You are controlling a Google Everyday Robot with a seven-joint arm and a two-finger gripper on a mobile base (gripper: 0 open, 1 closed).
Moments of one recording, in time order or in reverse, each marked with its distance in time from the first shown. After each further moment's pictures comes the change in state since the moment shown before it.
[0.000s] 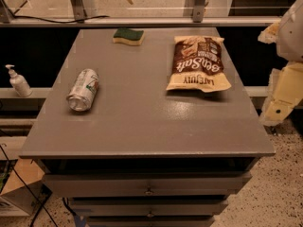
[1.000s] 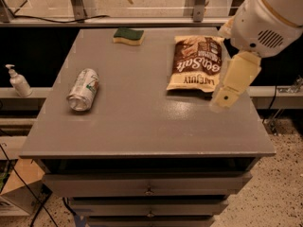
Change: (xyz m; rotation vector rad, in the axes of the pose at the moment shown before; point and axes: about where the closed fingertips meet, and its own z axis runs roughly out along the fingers) arm -0.081 -0.004 0.015 -0.042 -0.178 0.011
